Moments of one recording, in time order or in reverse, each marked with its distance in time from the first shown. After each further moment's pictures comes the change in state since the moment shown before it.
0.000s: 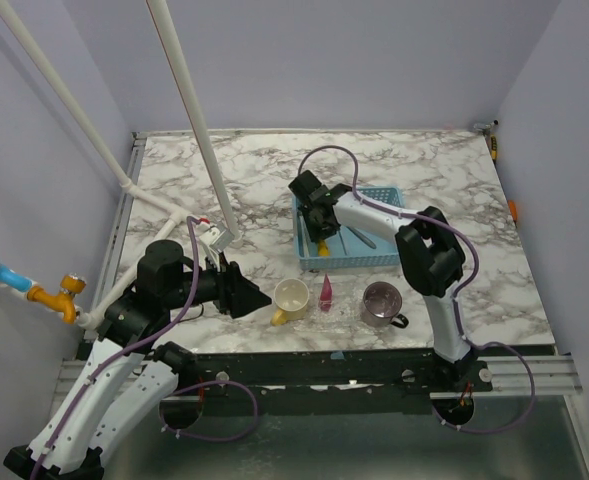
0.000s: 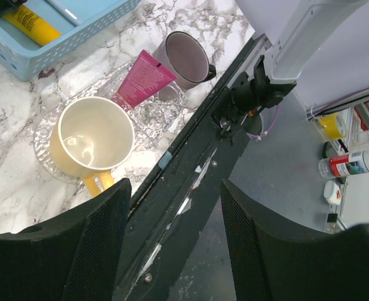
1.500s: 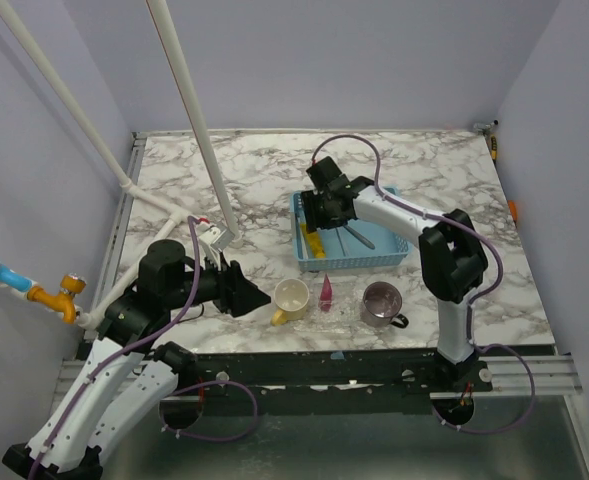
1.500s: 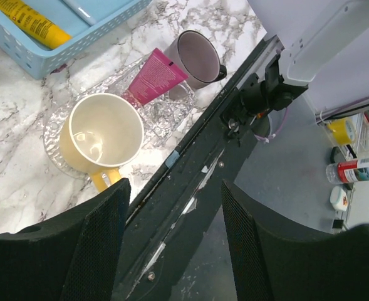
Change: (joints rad) left arm -0.015 0.006 0.008 -0.025 -0.058 0.000; right arm -0.068 -0.141 -0.076 0.086 -0.170 0.031
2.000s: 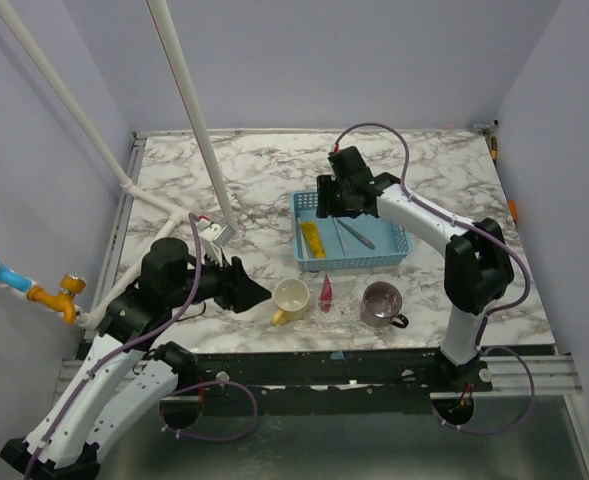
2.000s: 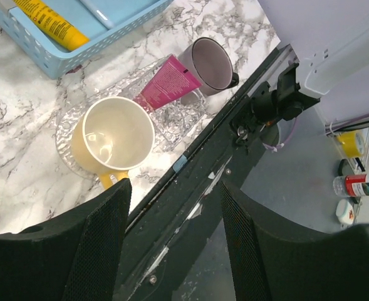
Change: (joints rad) left arm -0.031 0.024 0.017 0.003 -0.075 -0.026; right arm -0.064 -0.171 -0.109 0.095 -0.025 0.048
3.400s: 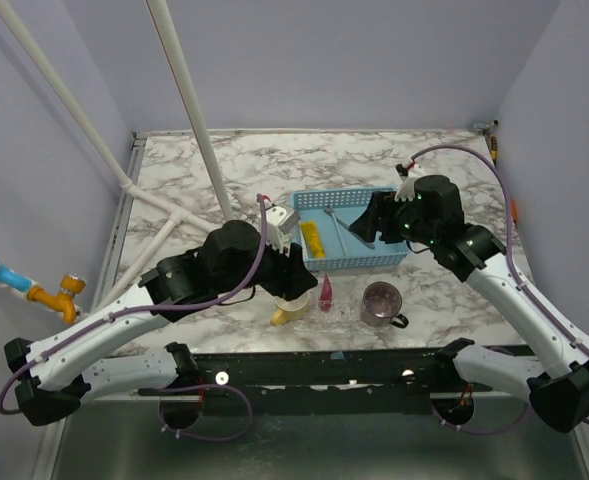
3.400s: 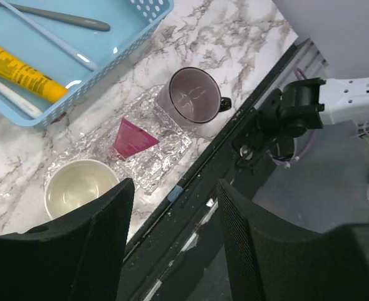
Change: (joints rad) left arm -0.539 0.403 0.349 0.022 -0.536 -0.032; right arm -0.077 -0.758 -0.415 -0.011 -0.165 0.035
